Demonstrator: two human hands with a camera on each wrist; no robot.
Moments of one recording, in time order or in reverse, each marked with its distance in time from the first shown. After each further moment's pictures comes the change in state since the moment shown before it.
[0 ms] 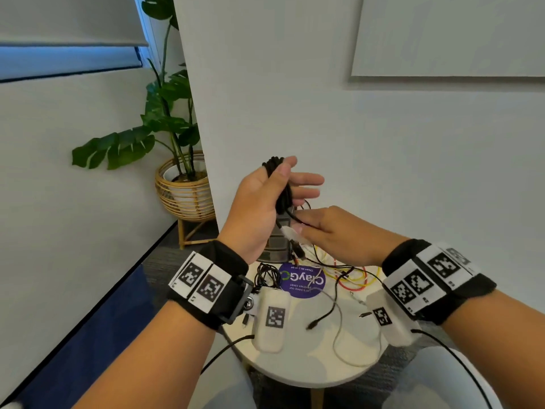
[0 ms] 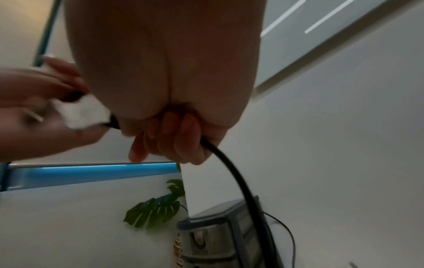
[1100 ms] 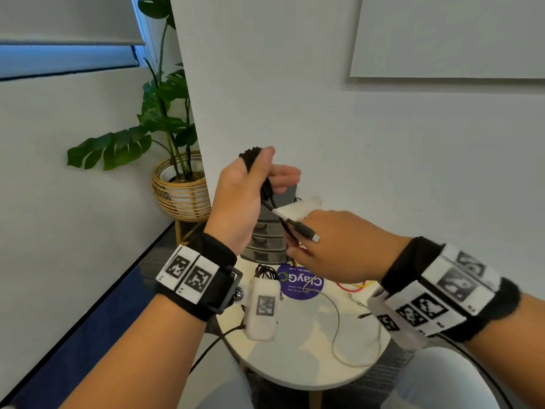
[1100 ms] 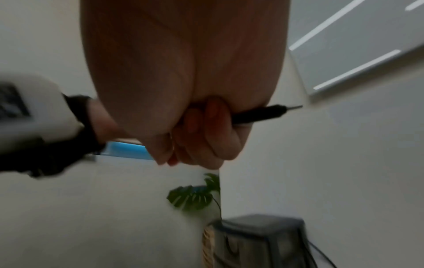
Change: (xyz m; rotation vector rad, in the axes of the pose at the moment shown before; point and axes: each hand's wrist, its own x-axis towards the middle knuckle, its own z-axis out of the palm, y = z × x) left_hand 0.011 0.008 -0.012 0.004 0.113 0.038; right_hand -0.007 -0.037 -0.005 -0.554 -0.063 -0.056
